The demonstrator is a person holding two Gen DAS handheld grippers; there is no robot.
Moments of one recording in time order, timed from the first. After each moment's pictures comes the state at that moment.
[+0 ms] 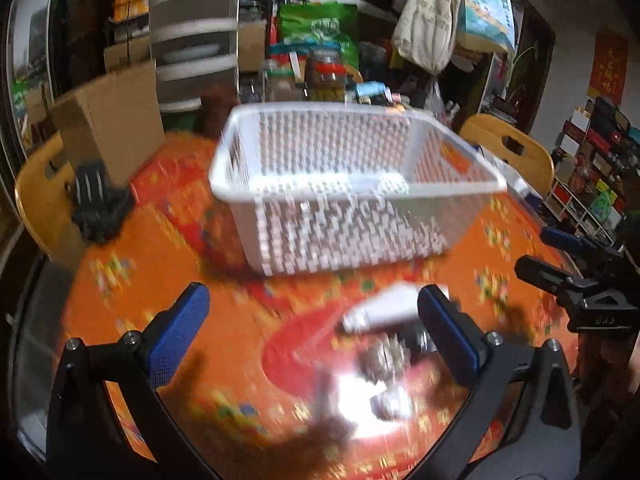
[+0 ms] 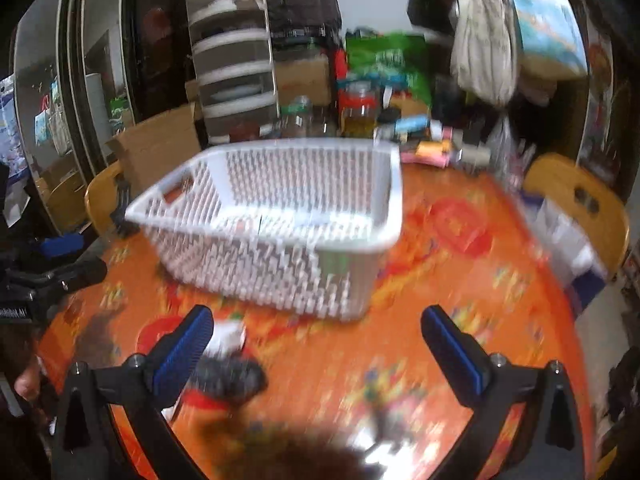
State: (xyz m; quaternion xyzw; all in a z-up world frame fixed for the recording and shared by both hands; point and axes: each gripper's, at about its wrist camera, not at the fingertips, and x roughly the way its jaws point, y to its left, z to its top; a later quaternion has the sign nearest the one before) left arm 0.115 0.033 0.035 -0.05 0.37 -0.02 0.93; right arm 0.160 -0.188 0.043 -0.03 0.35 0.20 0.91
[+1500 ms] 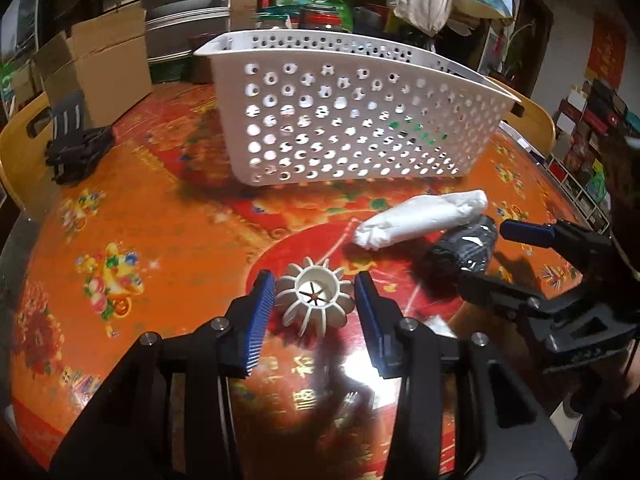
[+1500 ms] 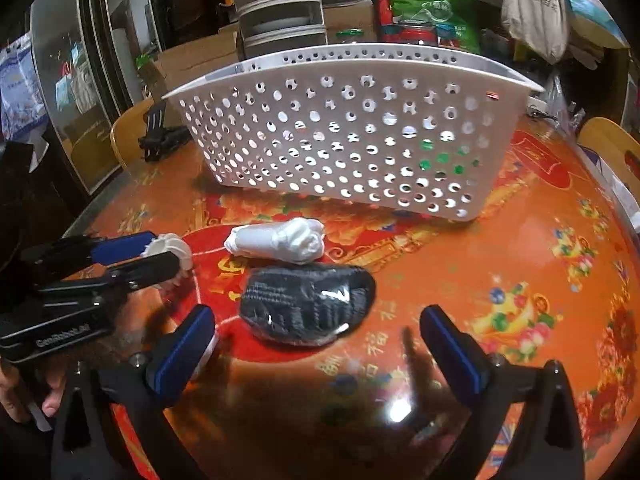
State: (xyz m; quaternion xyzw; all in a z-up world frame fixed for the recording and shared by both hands) left arm 0.113 0.035 -0.044 -0.05 0.41 -0.04 0.91; right arm 0.144 -0.119 -0.042 -0.05 0.42 0.25 0.87
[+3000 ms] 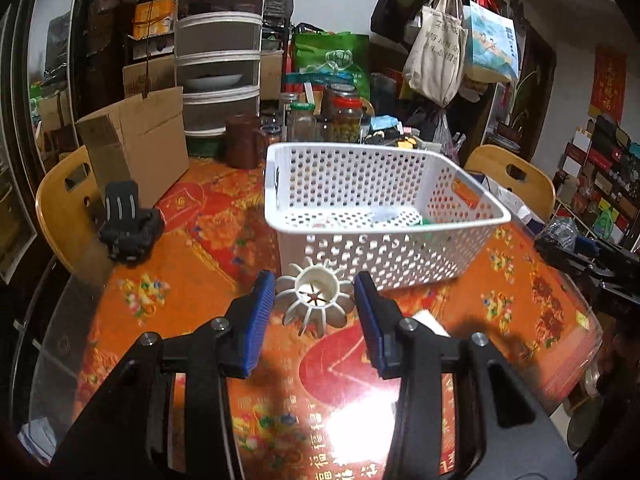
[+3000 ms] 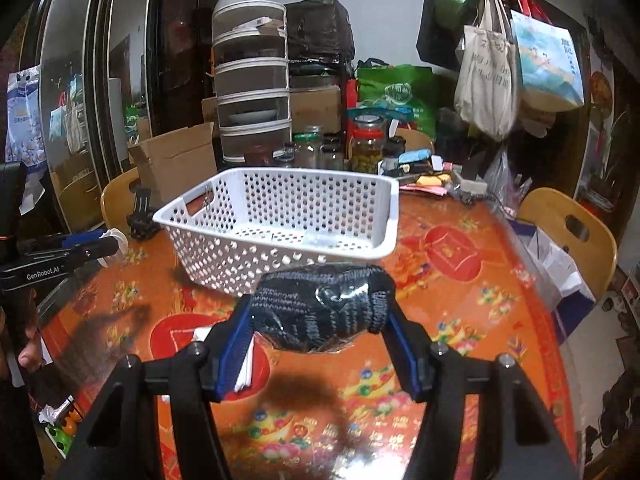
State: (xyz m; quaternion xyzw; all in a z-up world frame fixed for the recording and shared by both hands) left arm 0.103 0.072 0.075 -0.06 0.31 0.00 0.95; right arm 0.128 -0.192 0.076 -0.06 0.29 0.20 0.93
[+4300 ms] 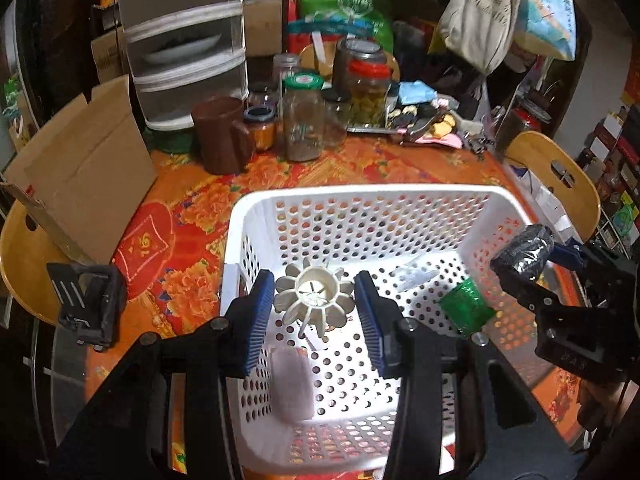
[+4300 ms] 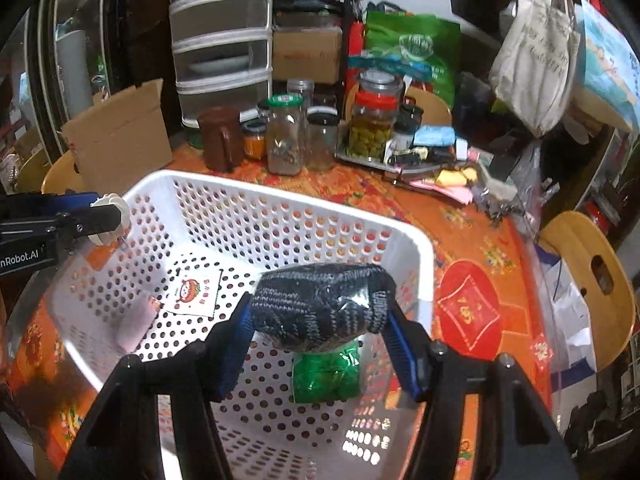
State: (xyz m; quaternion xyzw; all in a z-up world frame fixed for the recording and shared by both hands) left arm 0.344 0.066 0.085 -0.05 0.44 0.02 0.90; right arm 0.332 -0.115 0.069 -0.12 0.40 0.18 0.89
